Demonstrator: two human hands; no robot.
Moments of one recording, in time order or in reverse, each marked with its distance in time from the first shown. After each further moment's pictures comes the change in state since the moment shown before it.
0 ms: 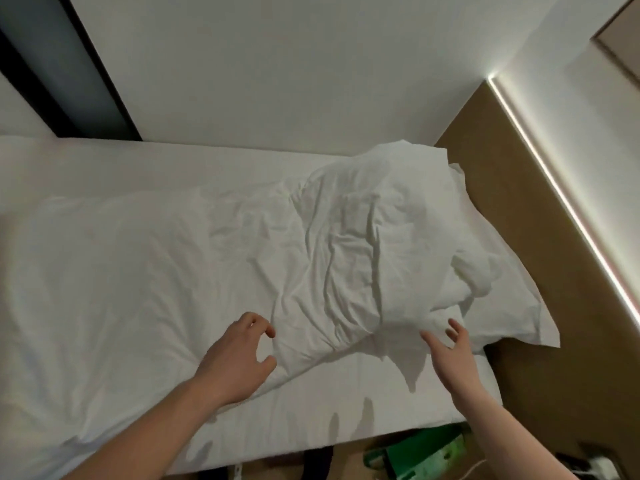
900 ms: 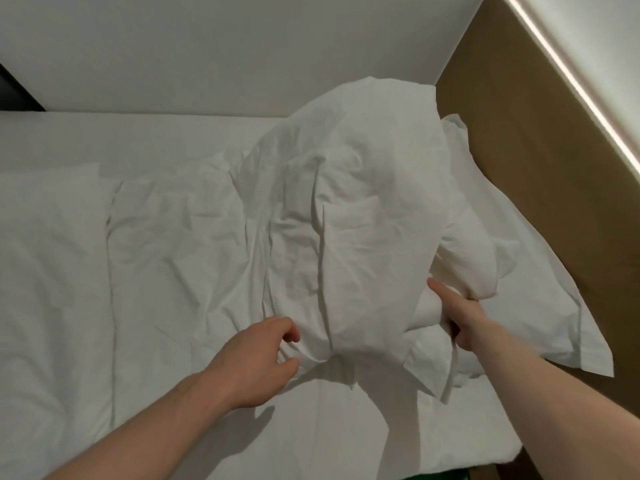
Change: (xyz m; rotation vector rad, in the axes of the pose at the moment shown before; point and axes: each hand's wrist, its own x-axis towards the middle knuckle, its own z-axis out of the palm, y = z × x) left_hand 0.204 0.113 0.172 0.014 -0.193 0.002; right_hand 0.356 0.079 -0.015 0.285 -0.080 0.398
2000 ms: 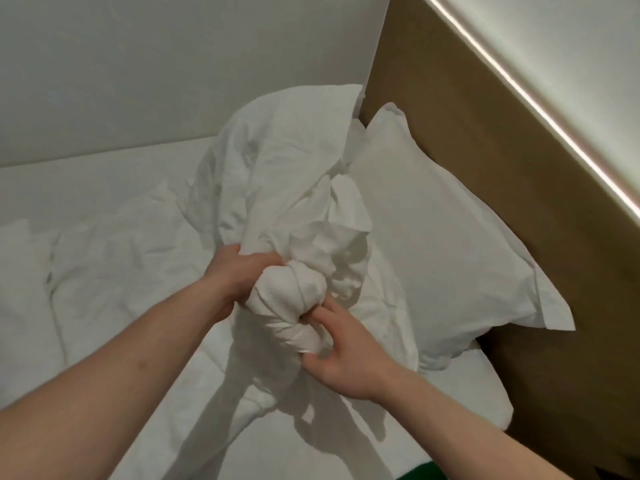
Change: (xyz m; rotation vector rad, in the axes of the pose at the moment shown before) left_hand 0.118 0.082 -0.066 -0.763 0.227 -0.374; right_hand -0.132 0.032 0.052 -0.477 -0.530 -1.165
